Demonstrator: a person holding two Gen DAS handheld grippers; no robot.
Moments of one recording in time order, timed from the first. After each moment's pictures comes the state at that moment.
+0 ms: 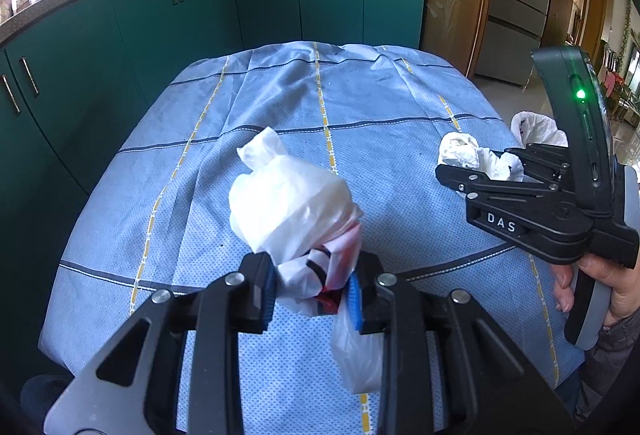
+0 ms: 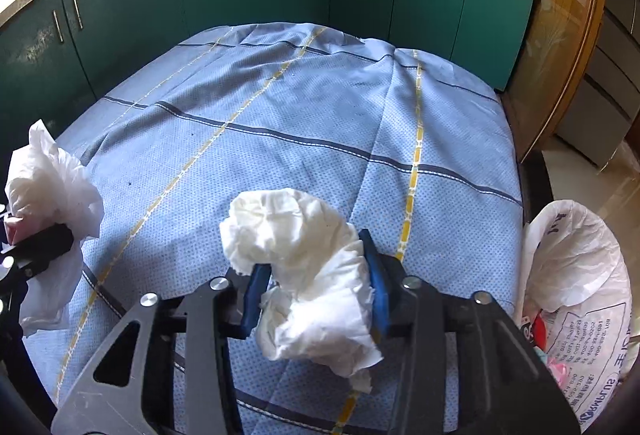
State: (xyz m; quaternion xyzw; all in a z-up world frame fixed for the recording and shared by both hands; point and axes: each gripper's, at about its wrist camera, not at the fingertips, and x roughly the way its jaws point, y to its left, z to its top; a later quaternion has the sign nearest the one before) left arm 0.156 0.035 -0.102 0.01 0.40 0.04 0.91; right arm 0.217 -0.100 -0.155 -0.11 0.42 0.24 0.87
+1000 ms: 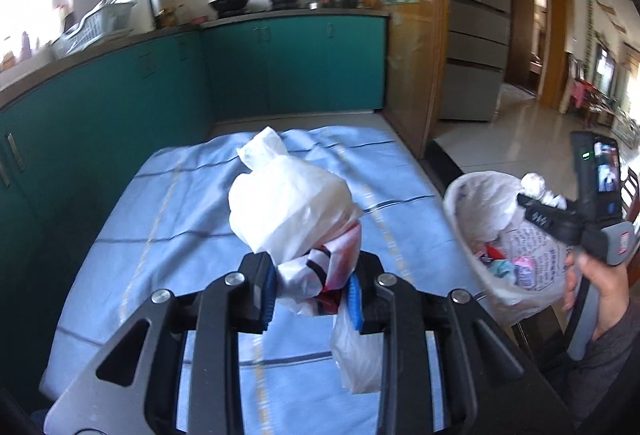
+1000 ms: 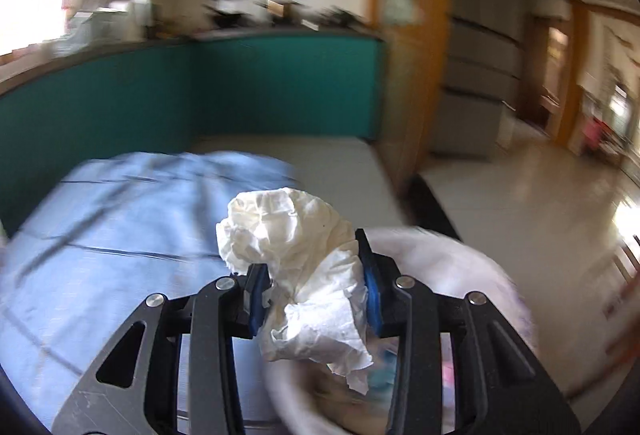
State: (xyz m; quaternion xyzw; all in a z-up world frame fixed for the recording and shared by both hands) left arm 0.161 -0.045 -0.033 0.04 0.30 -0.02 0.95; right arm 0.211 -0.280 -0.098 0.00 0.32 -0.03 0.95
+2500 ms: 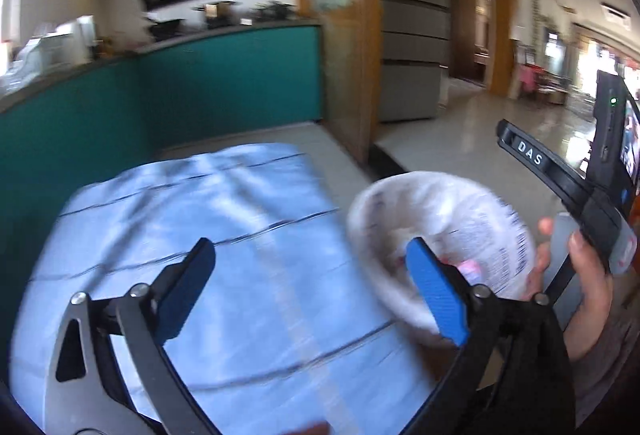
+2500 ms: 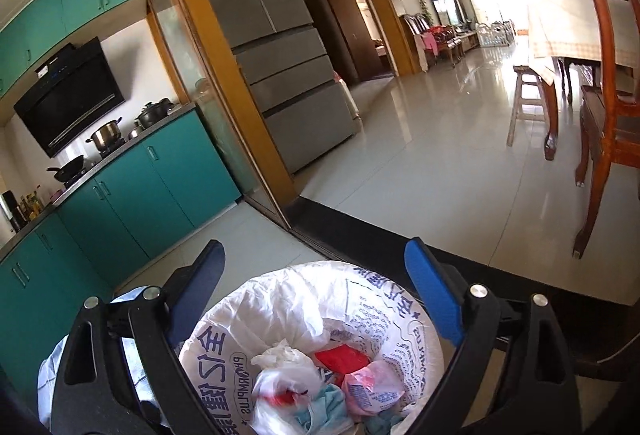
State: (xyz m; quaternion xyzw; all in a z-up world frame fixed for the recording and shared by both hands) left arm 0.163 -0.112 -0.048 0.06 0.27 -0.09 0.96; right arm 0.165 -0.400 -0.086 0.24 0.16 -0.25 0.93
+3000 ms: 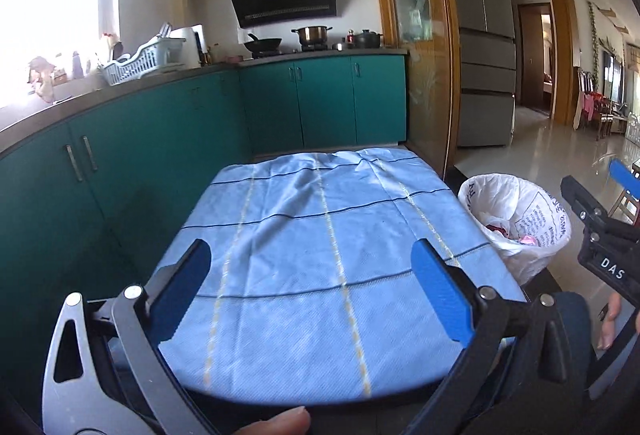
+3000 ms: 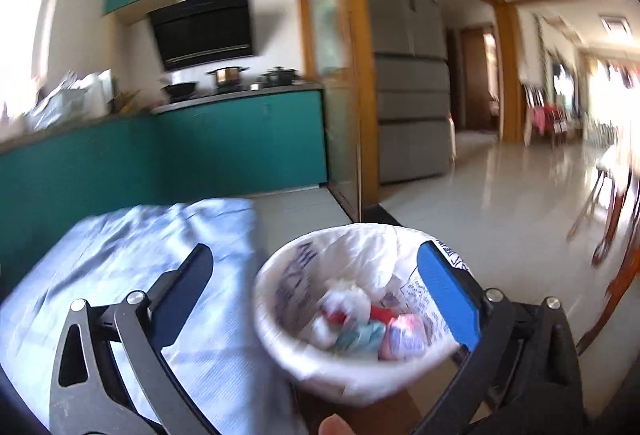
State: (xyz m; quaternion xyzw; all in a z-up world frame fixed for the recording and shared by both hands) left arm 0.012 0.035 -0.005 0.05 0.22 0.03 0.97; right arm 0.054 -0.251 -0.073 0.03 0.16 -0.07 0.98
